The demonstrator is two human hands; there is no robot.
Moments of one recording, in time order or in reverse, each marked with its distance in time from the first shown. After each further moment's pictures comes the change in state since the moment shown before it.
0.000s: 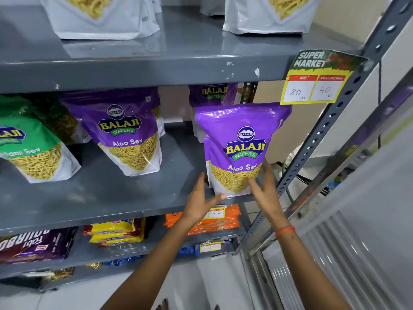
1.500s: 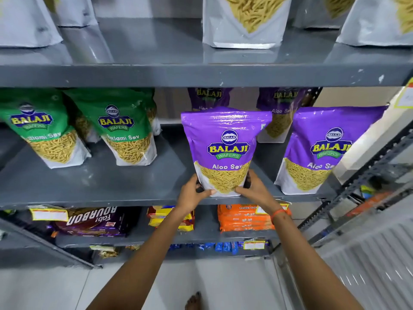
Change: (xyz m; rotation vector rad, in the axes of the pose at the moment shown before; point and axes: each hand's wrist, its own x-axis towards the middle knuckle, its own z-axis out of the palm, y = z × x) left_hand -0.059 -0.082 -0.196 -0.048 0.125 -0.090; right_hand -0.039 -0.044 0.180 -0.120 -0.439 -0.003
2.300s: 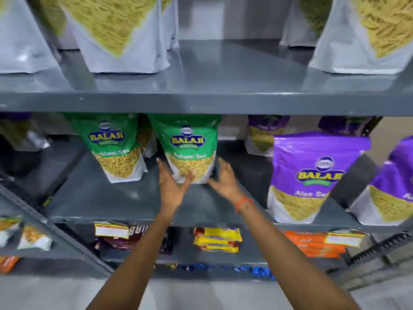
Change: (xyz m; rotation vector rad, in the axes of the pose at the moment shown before) left_hand 0.020 -0.032 -0.223 0.080 0.569 0.073; right_hand 0.106 -0.131 0.229 -0.249 0.060 -0.215
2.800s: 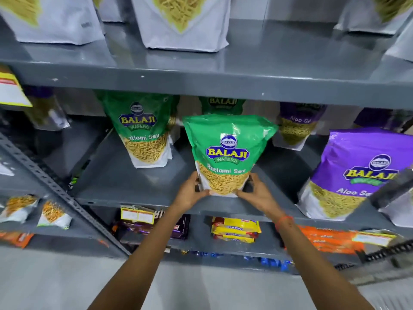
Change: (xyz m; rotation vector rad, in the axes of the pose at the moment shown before) left_hand -0.003 -0.053 -0.044 0.050 -0.508 -0.049; right_hand -0.048 0.006 0.013 0.232 -0.127 0.178
